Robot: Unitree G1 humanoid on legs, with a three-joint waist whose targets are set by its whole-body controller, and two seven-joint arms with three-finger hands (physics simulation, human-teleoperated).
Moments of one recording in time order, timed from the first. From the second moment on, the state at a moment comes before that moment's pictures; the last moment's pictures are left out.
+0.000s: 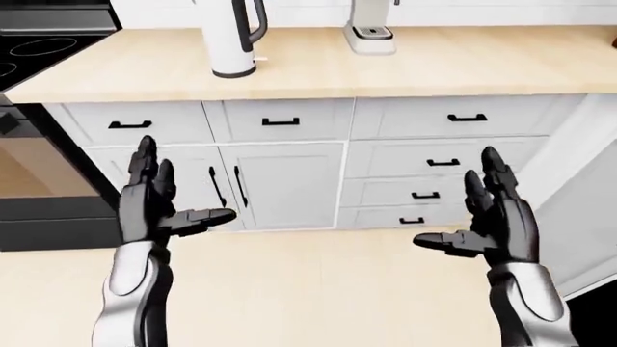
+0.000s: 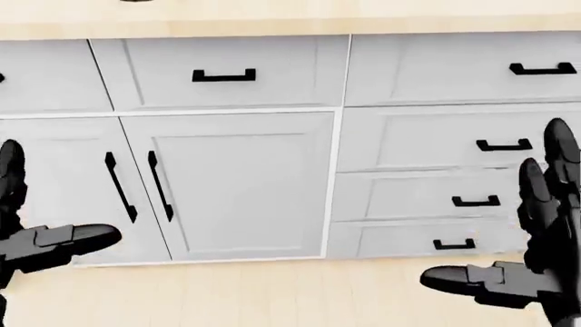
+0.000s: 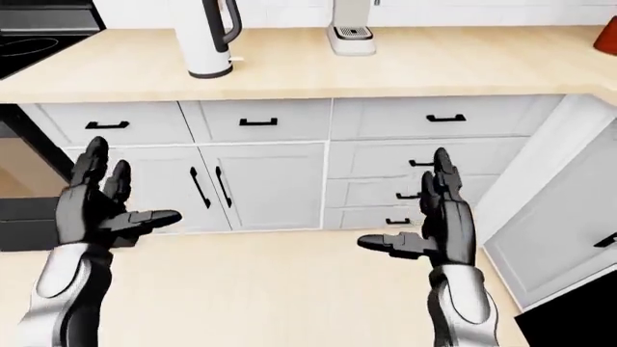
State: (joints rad) left arm -0.15 0.17 0.32 -0.36 -0.20 0.43 0.00; right arm 0.02 -0.10 -0.31 -0.54 0.11 0.44 0.08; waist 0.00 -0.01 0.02
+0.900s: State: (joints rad) left arm -0.29 0.69 0.73 -0.57 -0.86 0.77 0.35; right arm -0.04 -0.39 -0.90 -0.95 0.59 0.95 0.01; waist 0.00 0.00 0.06
